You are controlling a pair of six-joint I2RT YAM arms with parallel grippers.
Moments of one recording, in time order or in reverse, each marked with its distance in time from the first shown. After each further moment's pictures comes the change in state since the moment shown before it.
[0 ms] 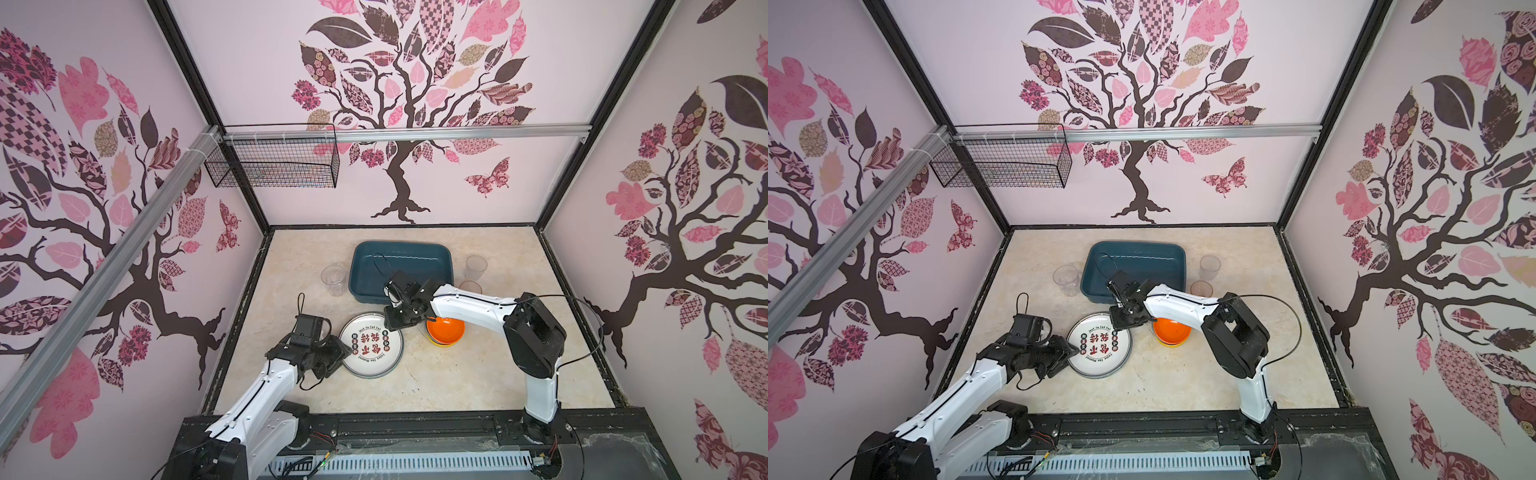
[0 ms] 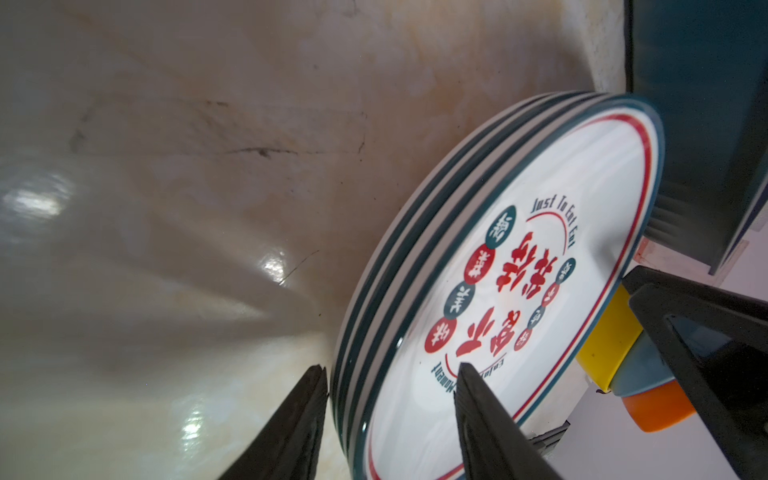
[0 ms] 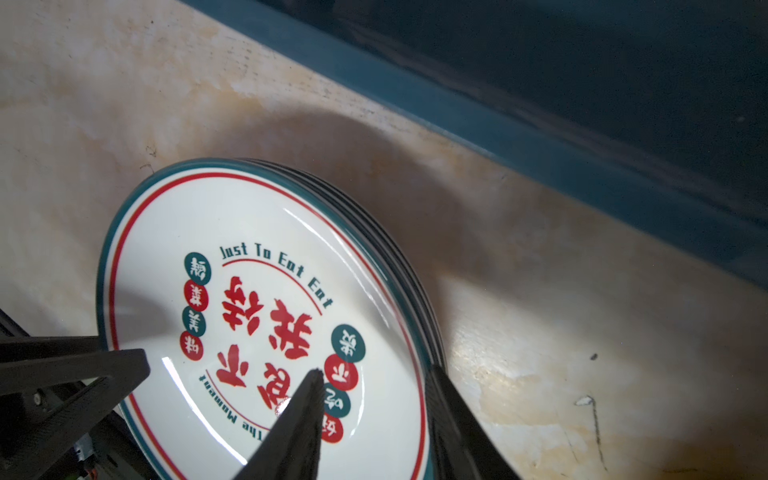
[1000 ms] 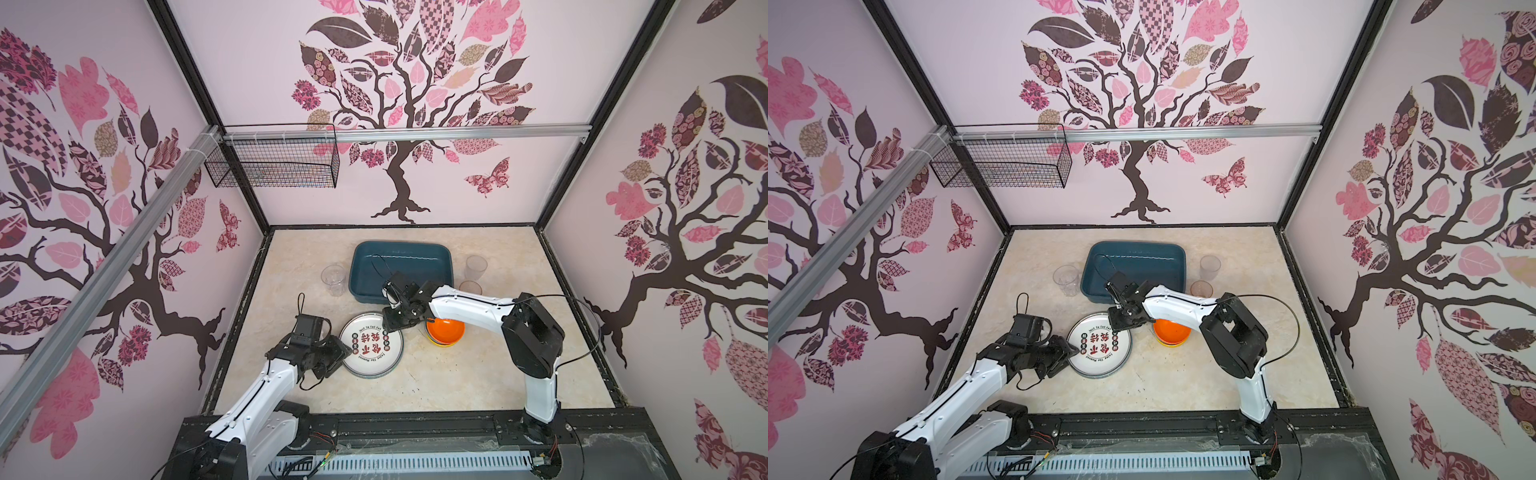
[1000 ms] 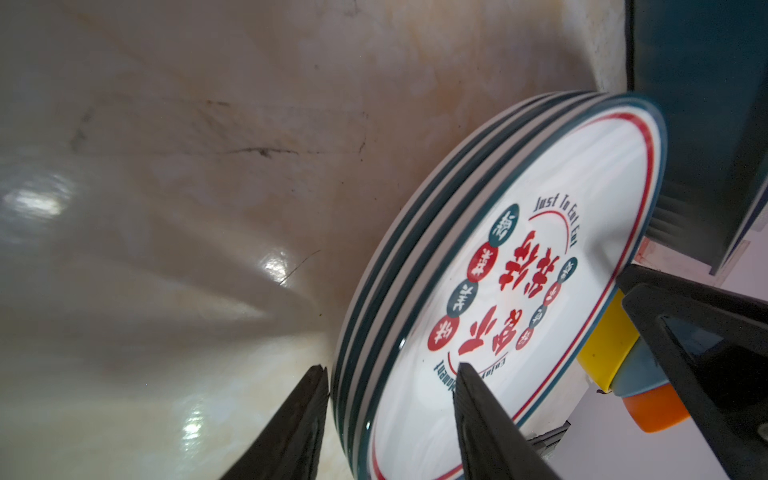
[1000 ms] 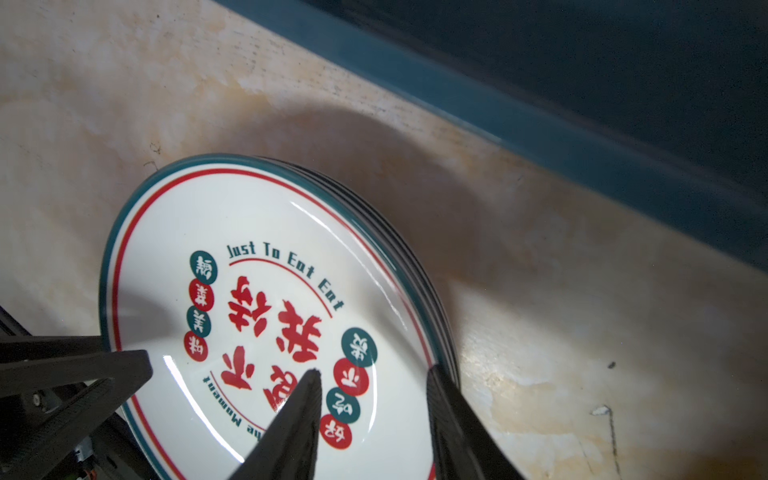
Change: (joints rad) left arm 0.000 0.001 0.000 -0.001 0.000 0.001; right arm 0.001 0.008 0.000 0.011 0.012 0.000
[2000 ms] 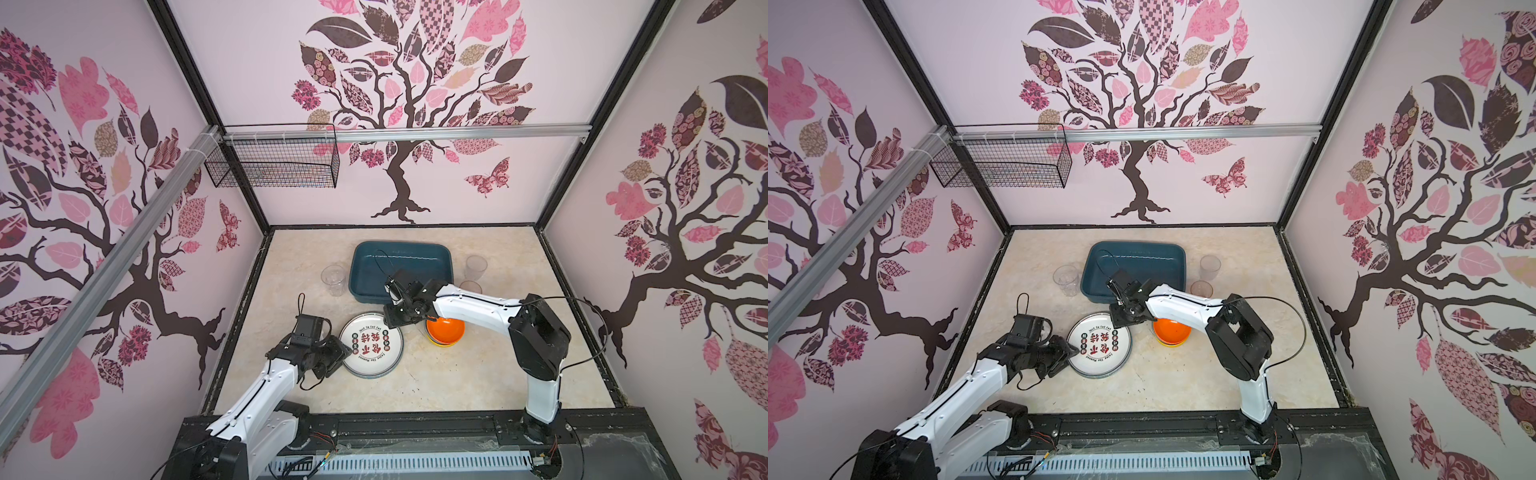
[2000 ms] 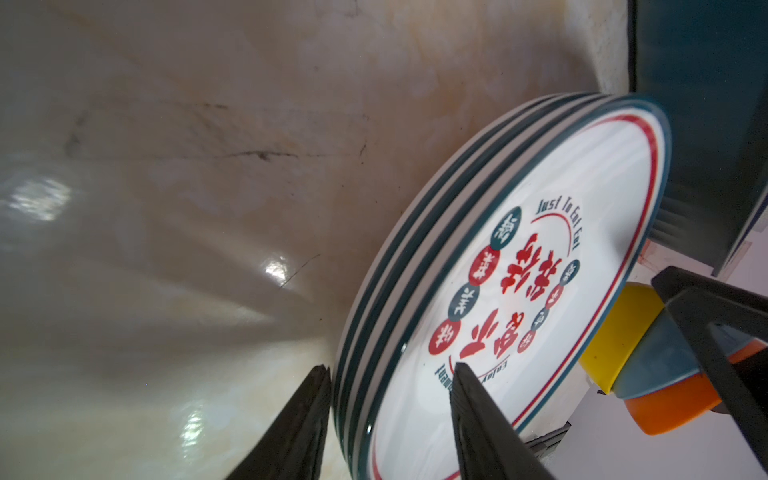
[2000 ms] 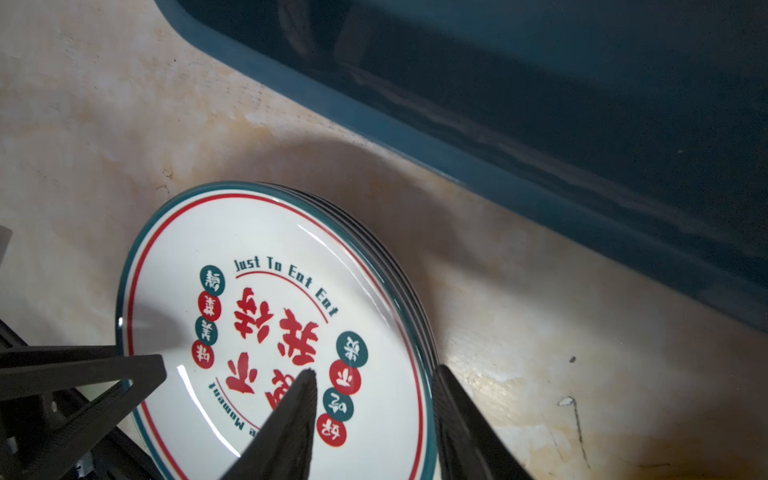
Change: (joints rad) left arm 0.000 0.005 -0.006 0.014 0.000 0.000; right arm 0.000 -0.029 -0.011 0.017 0.032 0.004
